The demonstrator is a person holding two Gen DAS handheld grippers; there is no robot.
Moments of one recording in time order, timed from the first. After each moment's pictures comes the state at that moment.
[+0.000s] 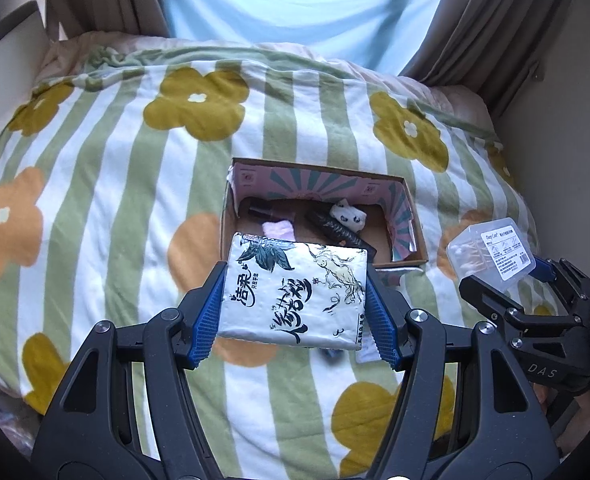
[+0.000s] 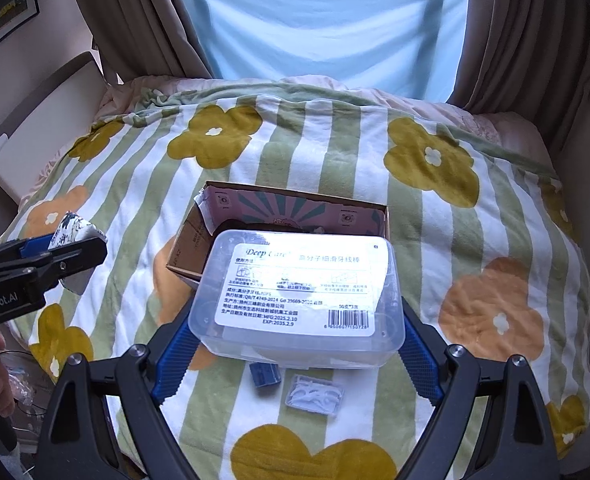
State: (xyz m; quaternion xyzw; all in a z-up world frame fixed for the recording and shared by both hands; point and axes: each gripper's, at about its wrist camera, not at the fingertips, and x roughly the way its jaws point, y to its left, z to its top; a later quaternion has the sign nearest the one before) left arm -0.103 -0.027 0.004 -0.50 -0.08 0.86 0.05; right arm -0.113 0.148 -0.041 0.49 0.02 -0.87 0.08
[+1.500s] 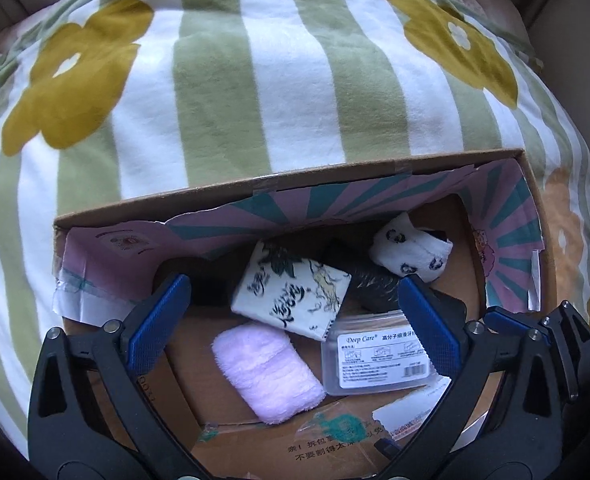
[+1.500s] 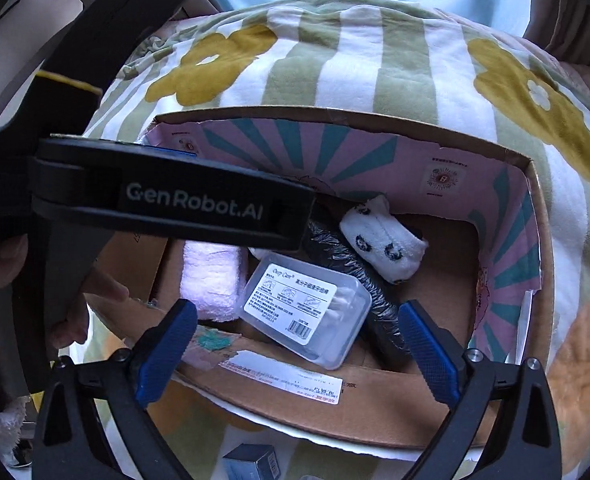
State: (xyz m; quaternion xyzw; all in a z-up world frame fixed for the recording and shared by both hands) left arm -0.321 0.037 -0.223 -0.61 0.01 0.79 0.11; right arm -0.223 0.130 -0.225 0.55 -0.01 -0.82 0.15
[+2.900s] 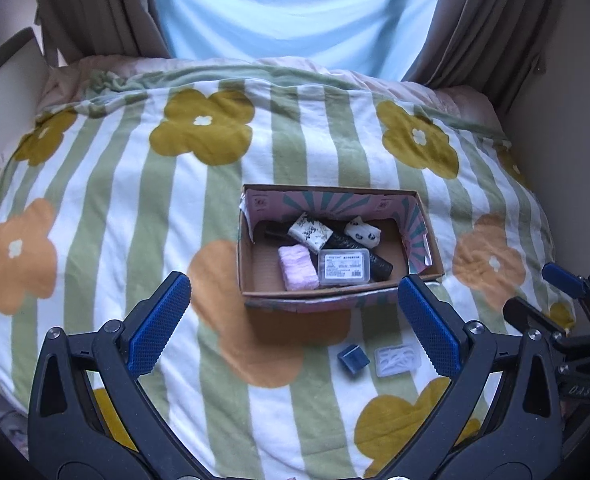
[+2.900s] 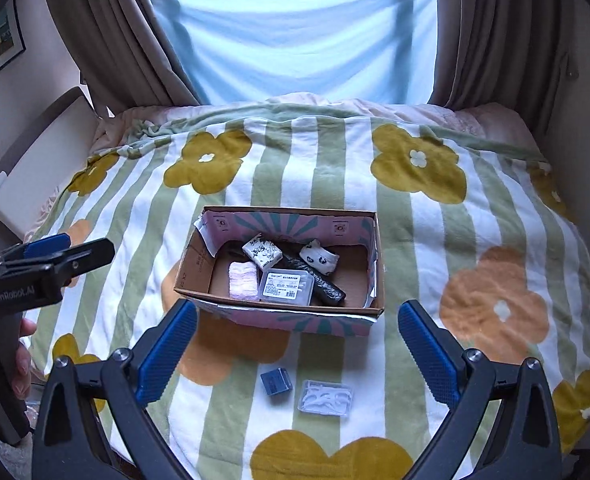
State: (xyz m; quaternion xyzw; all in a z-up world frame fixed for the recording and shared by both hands) left arm -0.106 -0.039 0.019 -0.48 -0.04 0.87 0.04; right arm -0.075 0.158 -0.012 0.46 -0.03 -0.89 0.05
